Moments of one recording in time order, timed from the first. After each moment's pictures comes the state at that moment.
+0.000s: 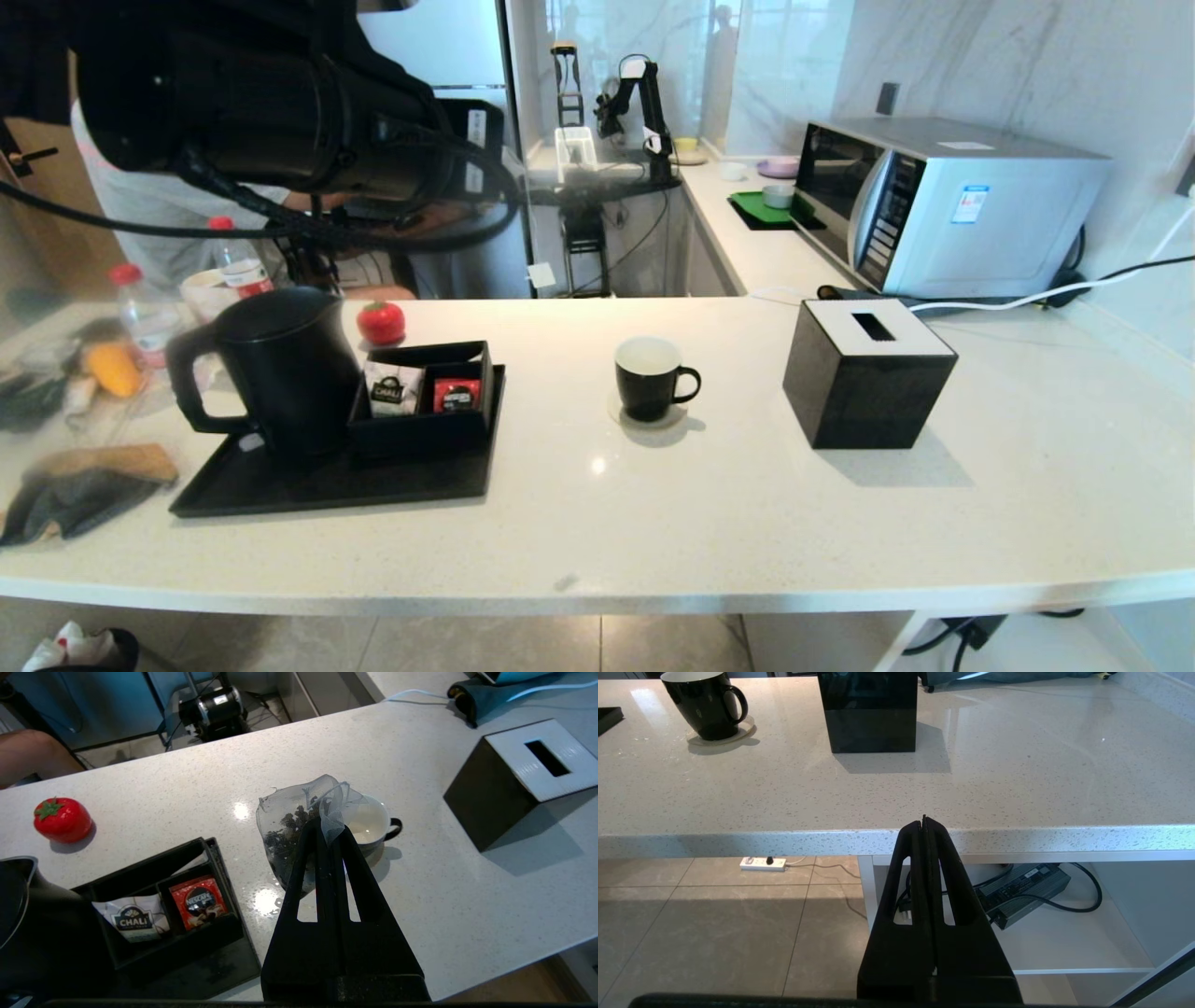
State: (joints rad) left arm -0.62 1.68 -1.76 0.39 0.26 -0.10; right arm 0.00 0.00 0.00 0.01 -0.02 0.01
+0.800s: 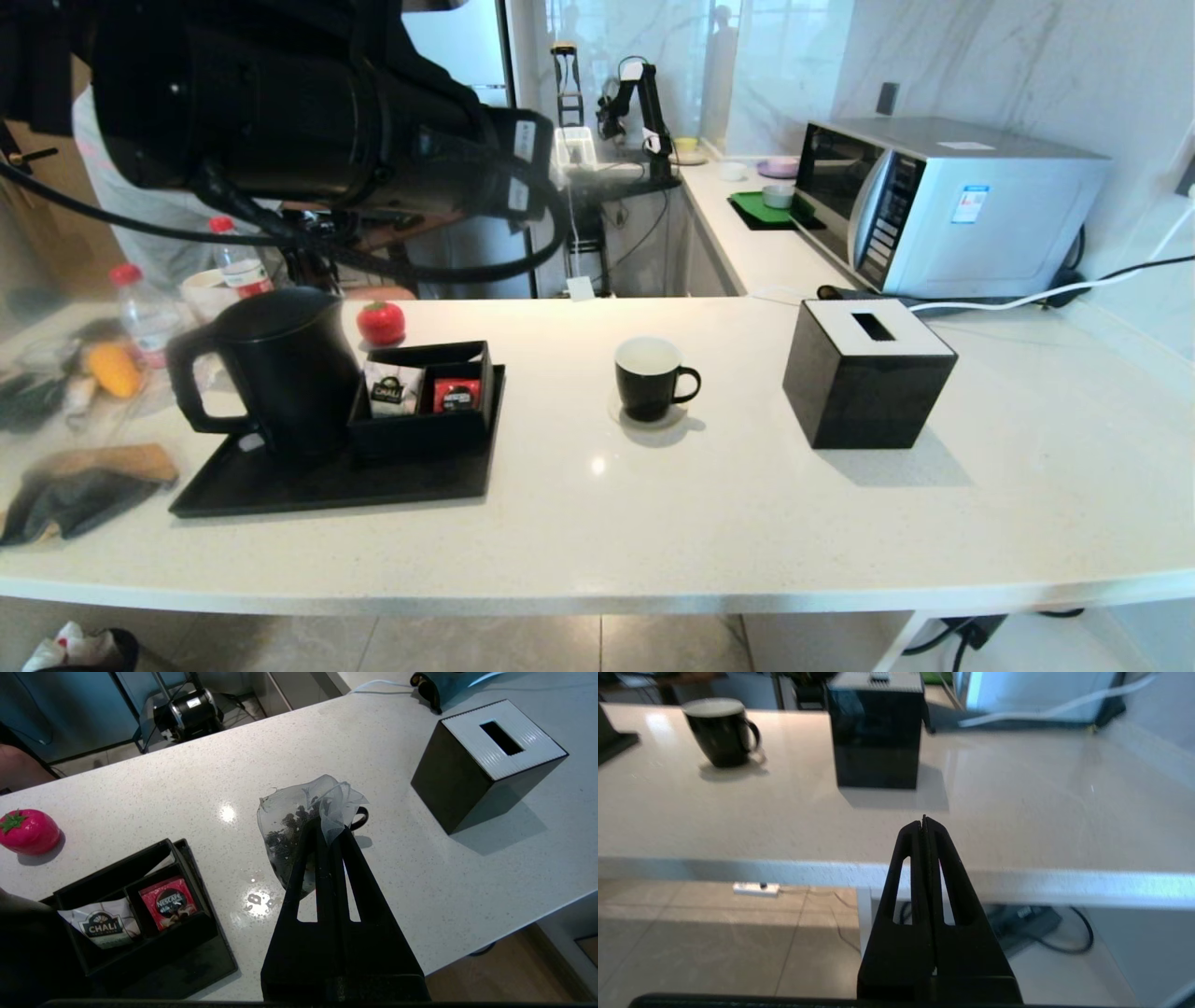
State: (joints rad) left arm -0.72 1.68 -1.75 0.39 0.30 -0.10; right arm 0.00 0.00 0.00 -0.08 0.00 -0.04
